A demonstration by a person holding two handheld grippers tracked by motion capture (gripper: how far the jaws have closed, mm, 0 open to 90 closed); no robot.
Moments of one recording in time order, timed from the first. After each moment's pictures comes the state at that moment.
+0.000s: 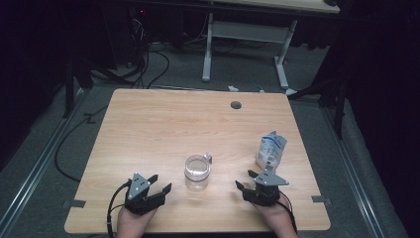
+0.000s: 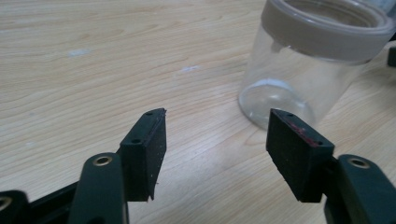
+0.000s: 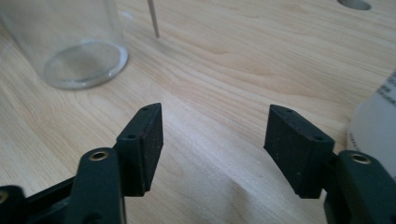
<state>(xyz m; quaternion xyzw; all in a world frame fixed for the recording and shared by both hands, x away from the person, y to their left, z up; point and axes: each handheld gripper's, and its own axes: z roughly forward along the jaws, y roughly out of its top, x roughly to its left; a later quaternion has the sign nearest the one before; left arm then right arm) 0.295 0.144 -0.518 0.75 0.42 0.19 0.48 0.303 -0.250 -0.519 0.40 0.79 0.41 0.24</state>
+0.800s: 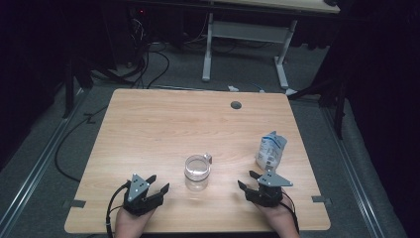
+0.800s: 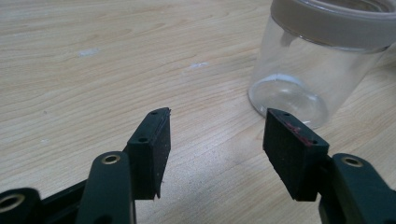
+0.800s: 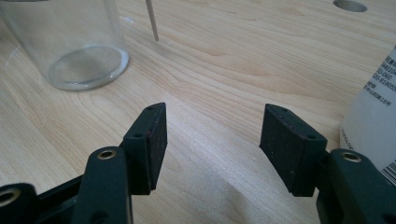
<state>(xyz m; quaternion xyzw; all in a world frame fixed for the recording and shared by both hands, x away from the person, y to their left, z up) 0.296 0.145 -0.523 0.75 0.41 0.21 0.47 0.299 -0.256 -0.518 0.40 0.78 0.42 0.24</state>
